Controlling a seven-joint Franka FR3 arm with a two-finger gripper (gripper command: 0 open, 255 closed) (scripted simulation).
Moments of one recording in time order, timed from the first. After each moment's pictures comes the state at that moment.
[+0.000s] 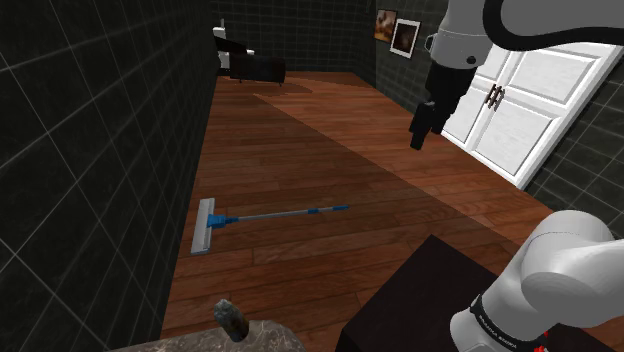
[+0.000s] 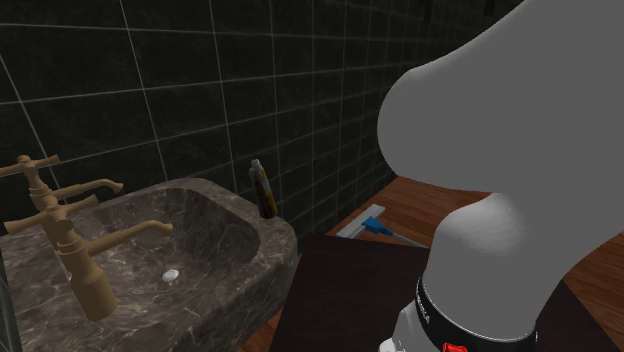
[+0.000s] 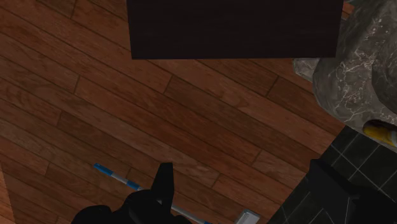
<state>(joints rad) 0.01 -0.81 0.06 -2.36 -0.06 1.58 0.03</state>
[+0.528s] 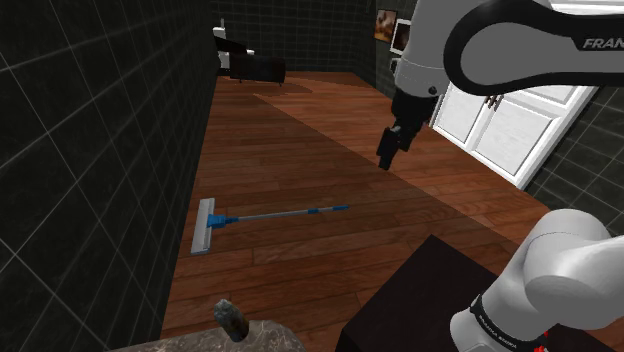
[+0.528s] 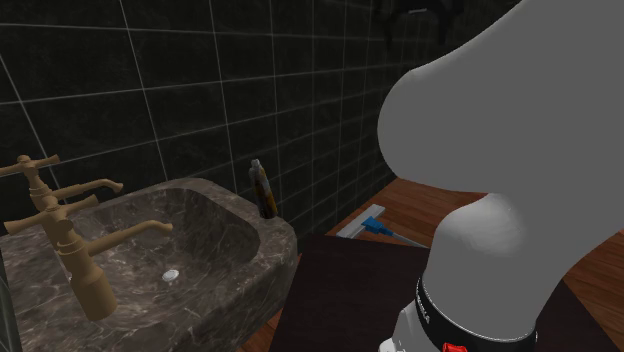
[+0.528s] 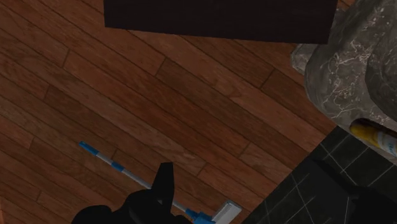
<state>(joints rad) 0.07 -0.74 0.15 -2.43 -0.03 1.76 0.07</state>
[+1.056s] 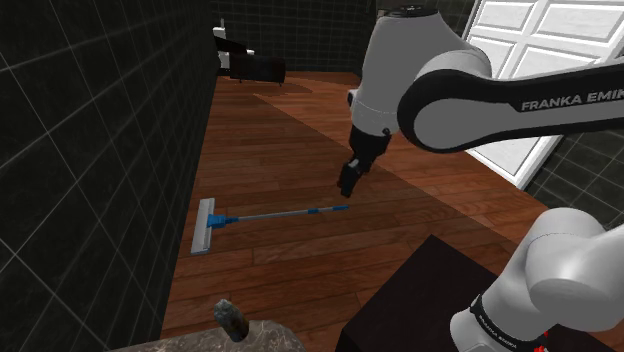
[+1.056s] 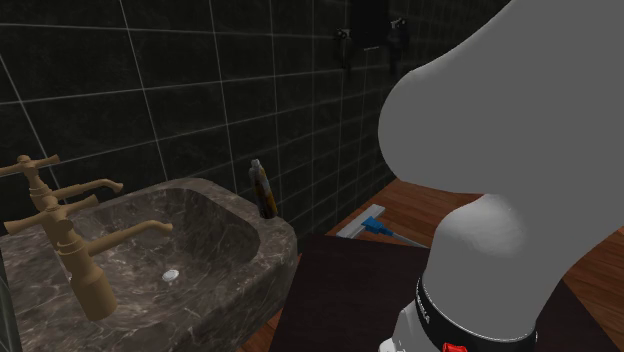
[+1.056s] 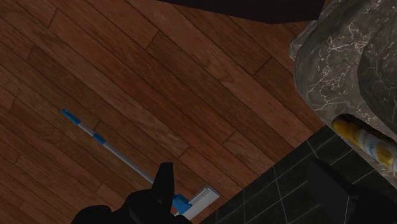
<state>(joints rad) 0.13 -0.59 0.27 -2.49 -0.01 2.01 0.13</state>
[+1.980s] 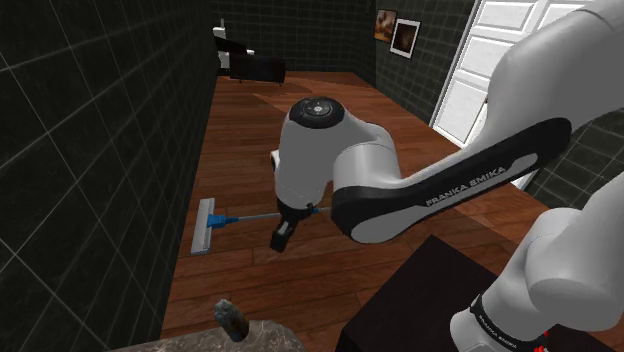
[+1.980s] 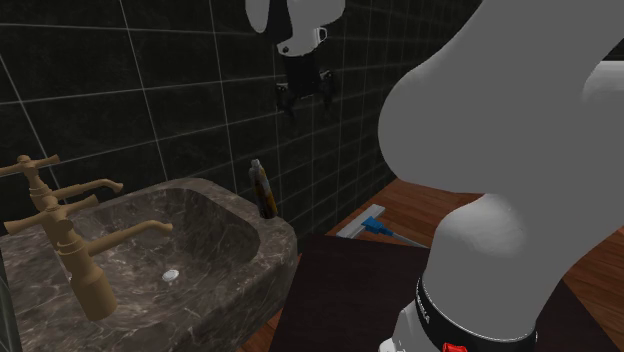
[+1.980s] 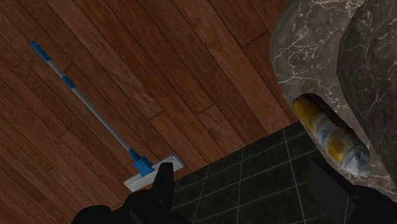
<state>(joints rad) 0.12 -0.16 0.54 -2.39 -0.24 2.39 0.37</state>
